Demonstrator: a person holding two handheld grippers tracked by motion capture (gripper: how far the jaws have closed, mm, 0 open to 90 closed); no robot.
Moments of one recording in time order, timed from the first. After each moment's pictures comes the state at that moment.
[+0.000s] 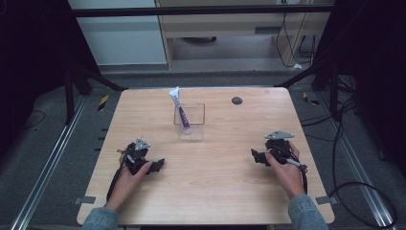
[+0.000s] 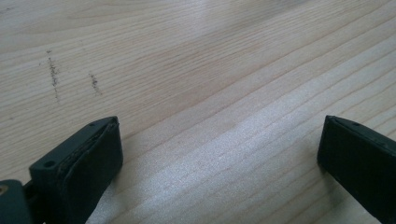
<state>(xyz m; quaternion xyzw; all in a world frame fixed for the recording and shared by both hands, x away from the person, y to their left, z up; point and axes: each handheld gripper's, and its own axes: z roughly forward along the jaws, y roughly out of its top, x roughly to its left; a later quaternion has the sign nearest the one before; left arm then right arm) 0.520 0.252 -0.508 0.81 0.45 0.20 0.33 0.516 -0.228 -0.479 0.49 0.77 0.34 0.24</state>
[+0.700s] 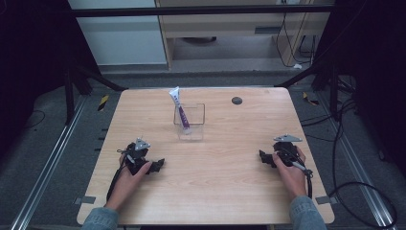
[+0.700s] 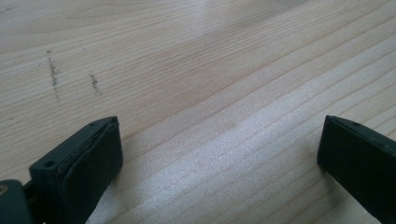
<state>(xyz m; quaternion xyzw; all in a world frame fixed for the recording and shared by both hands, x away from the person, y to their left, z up) 0.520 0.252 -0.508 0.81 0.45 0.20 0.33 0.521 -0.258 -0.508 0.54 0.74 0.33 0.25</state>
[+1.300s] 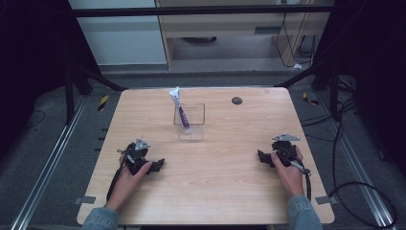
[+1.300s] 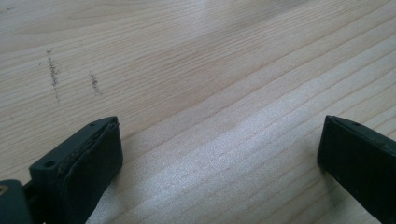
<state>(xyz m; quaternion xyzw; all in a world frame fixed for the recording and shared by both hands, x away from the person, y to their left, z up) 0.520 0.252 -0.508 0.81 0.45 0.20 0.33 0.526 -0.254 -0.512 0.54 0.74 0.32 0.24</state>
